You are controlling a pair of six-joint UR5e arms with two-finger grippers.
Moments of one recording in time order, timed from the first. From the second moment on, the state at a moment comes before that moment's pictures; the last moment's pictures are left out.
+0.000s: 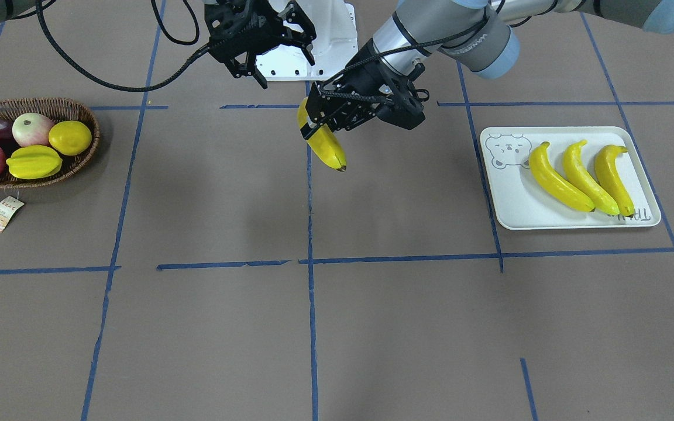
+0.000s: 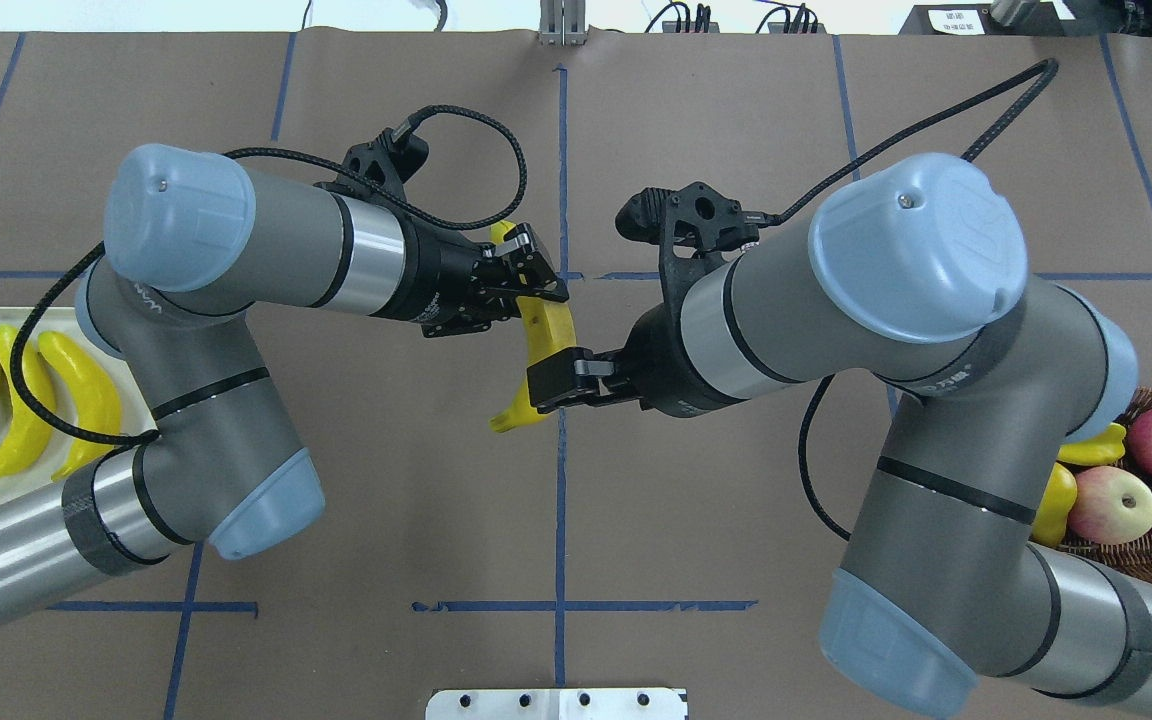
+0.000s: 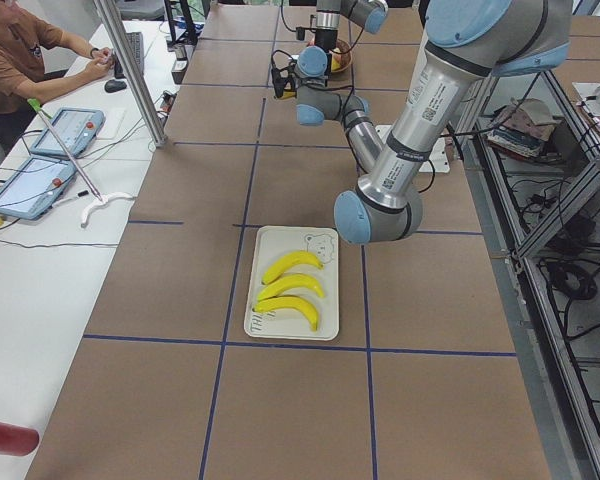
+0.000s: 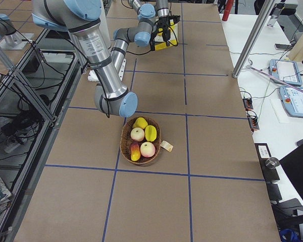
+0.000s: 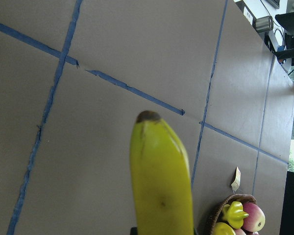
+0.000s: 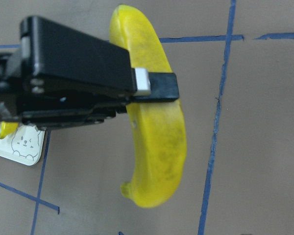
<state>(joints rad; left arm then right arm) -0.63 -2.16 -1.77 -2.23 -1.97 -1.76 0.53 -0.99 2.11 -1.49 1.98 1.23</state>
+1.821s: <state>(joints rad) -0.84 -1.64 -1.78 -1.94 -2.03 -1.33 0.58 -1.15 2.16 -1.49 1.84 1.25</state>
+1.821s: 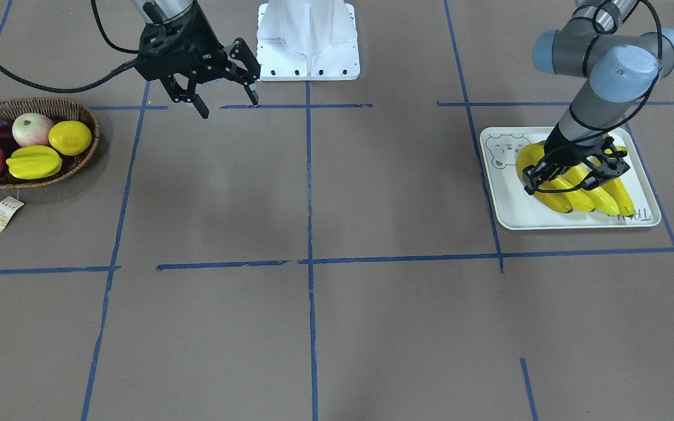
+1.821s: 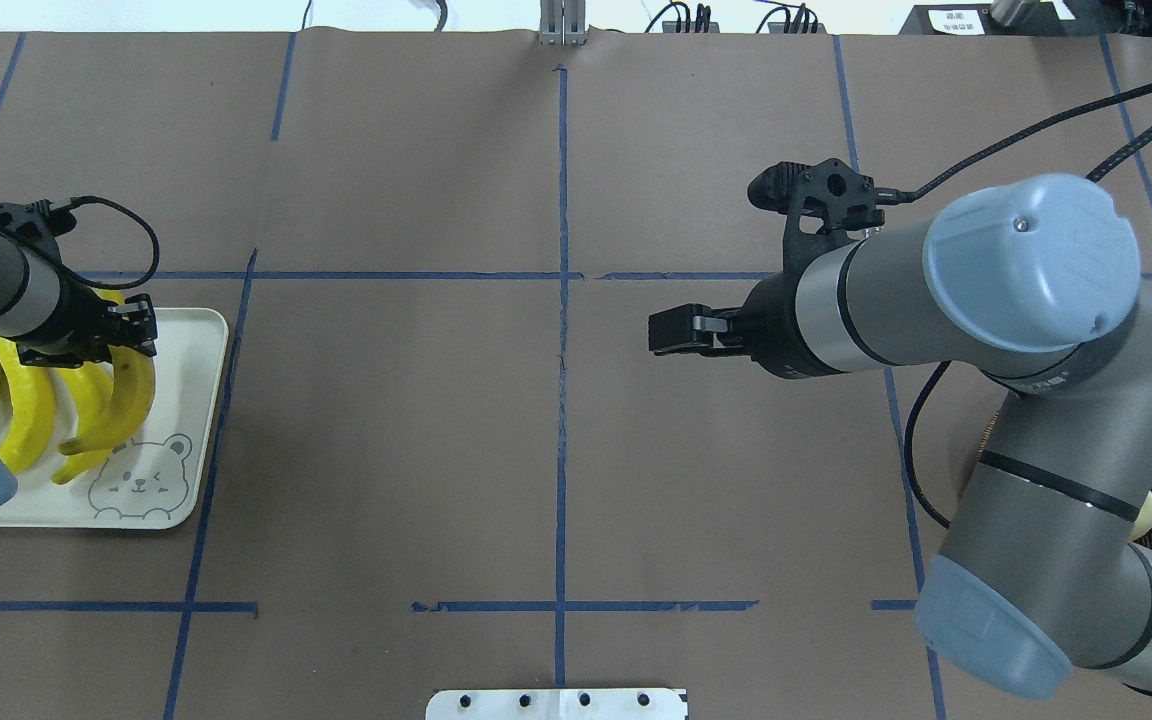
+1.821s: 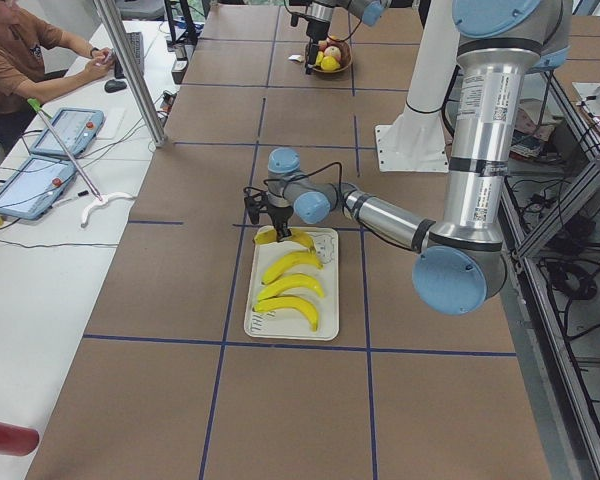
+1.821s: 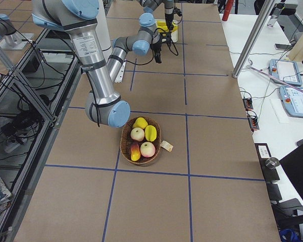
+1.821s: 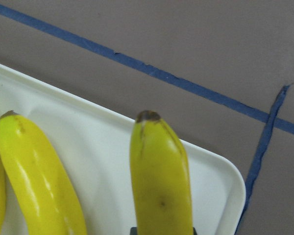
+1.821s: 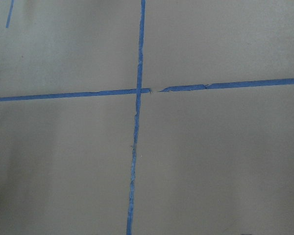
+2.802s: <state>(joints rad) -0.89 -1.63 -1.89 -1.92 -2.09 -1.20 0.78 -1.38 2.19 -1.49 1.93 1.00</state>
